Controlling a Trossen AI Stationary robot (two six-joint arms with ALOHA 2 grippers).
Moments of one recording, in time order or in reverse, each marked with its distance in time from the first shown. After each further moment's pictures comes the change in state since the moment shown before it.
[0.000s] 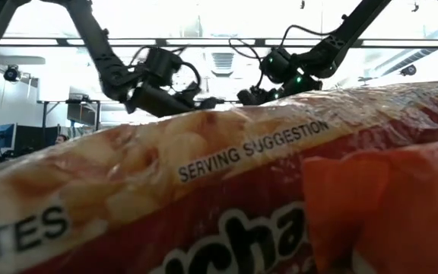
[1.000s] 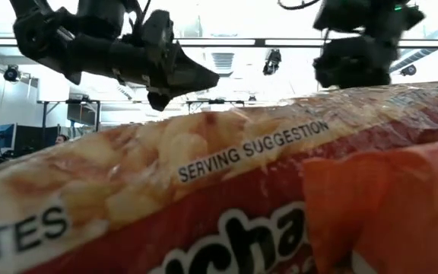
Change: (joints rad) left arm -0.488 -0.255 -0.255 0.163 0.014 -0.065; right arm 0.545 -0.496 -0.243 -0.760 0.047 0.461
